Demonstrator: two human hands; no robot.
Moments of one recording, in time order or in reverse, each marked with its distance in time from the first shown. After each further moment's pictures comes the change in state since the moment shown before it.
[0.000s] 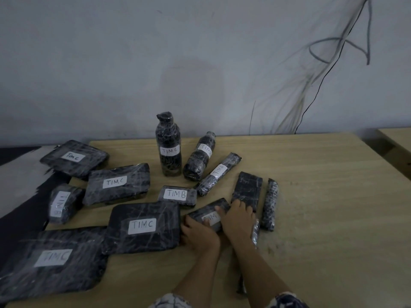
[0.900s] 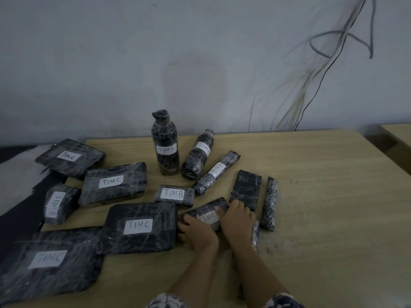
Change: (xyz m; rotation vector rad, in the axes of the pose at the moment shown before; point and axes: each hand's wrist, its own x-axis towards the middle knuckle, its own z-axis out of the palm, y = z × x) left_hand 0.009 0.005 0.008 0.066 0.019 -0.060; right_hand -0.002 0.003 -0.002 0.026 -0.033 -0.026
